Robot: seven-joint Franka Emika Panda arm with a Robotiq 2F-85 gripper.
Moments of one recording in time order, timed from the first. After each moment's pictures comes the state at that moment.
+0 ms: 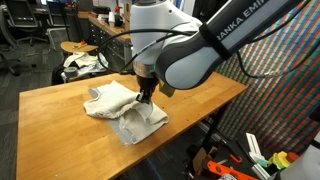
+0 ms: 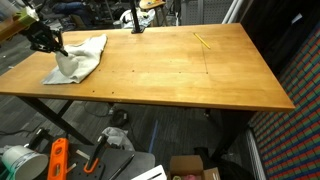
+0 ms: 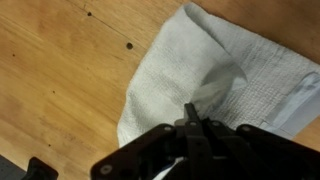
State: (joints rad) arm 0.21 -0.03 0.16 -2.49 -0.51 2.56 0.24
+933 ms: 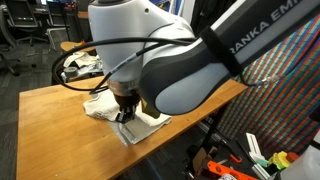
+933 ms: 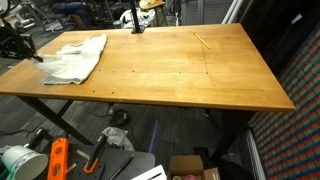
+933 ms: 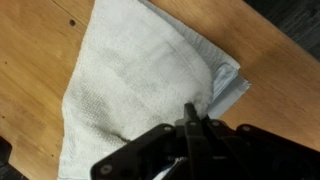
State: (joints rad) arm 0.27 -0.01 0.32 -2.47 -0.53 2.50 0.34
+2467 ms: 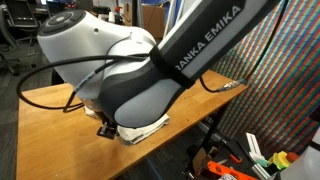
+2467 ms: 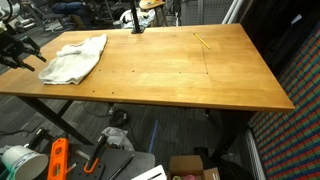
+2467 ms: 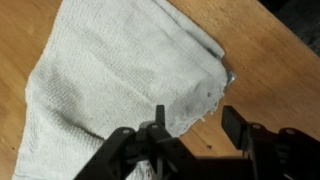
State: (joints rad) arm 0.36 0.19 0.31 -2.28 -0.59 2.36 0.36
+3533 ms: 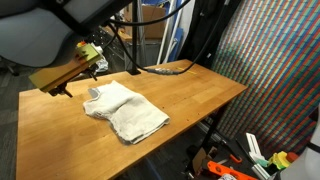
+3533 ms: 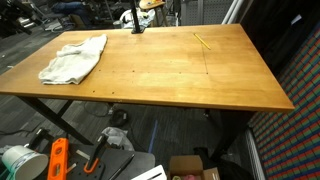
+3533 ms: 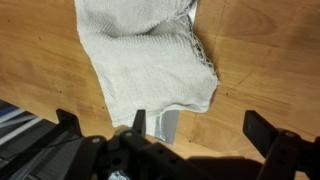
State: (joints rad) arm 0.50 0.45 0.21 -1.66 -0.66 2.02 0.84
